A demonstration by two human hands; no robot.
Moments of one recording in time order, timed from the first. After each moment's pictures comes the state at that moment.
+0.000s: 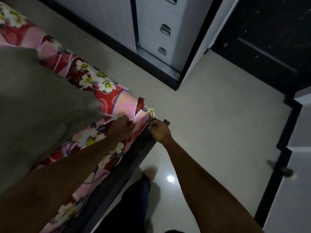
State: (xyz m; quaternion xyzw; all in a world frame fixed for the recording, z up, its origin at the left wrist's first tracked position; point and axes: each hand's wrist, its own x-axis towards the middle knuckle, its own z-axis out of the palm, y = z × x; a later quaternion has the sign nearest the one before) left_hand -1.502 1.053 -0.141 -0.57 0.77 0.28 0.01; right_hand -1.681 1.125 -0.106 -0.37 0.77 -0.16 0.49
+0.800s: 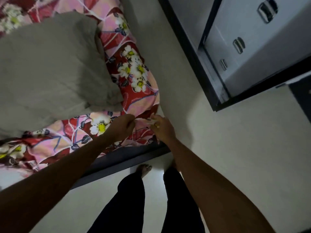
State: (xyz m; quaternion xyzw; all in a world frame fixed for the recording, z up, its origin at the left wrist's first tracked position) left_hand -1.512 1.032 -0.076 -0.66 0.69 0.30 -0.06; right_hand -1.712 0.996 -0.146 -0.62 0.57 -0.05 0.53
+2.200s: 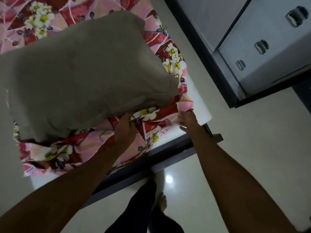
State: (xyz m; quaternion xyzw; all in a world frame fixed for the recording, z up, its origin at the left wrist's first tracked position) left_hand -1.301 1.137 -0.093 -0.79 0.49 0.27 -0.25; right_hand -1.537 1.038 -0.099 -0.14 0.72 -0.20 0.65
